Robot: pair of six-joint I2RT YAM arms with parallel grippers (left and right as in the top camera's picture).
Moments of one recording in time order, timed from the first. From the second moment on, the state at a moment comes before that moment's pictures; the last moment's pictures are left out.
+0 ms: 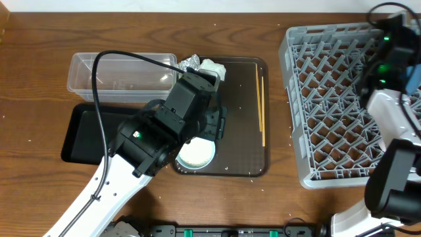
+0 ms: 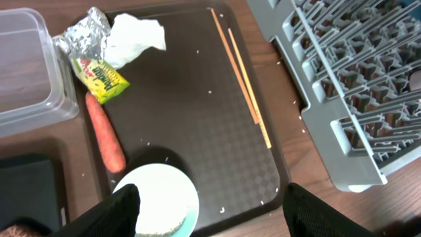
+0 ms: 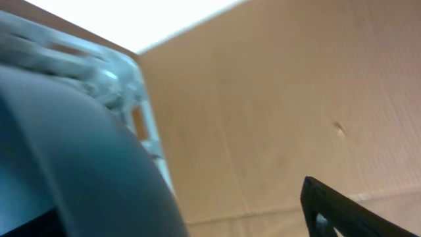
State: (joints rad) left arm -0.67 1.28 1.39 -1.00 -0.03 -0.38; right arm -0.18 1.78 1.20 0.36 0.75 -0.95
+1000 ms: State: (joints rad) left arm -0.67 1.28 1.39 -1.01 -0.03 -0.38; right arm 0.24 1.69 1.21 -0.09 0.71 -0.49
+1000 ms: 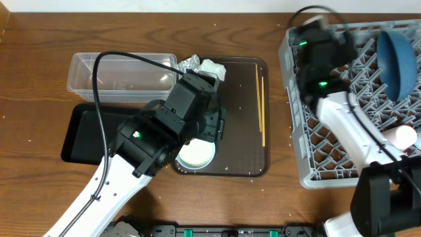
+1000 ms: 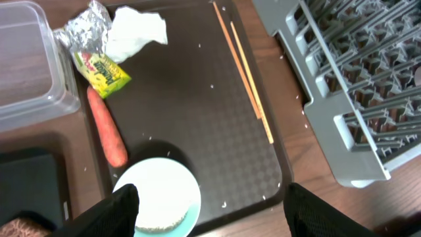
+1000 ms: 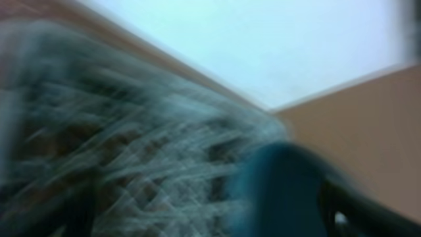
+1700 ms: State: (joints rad) left arm -0.67 1.28 1.39 -1.06 -0.15 -0.34; right arm 0.42 1.69 1.20 -0.57 -0.05 0.35
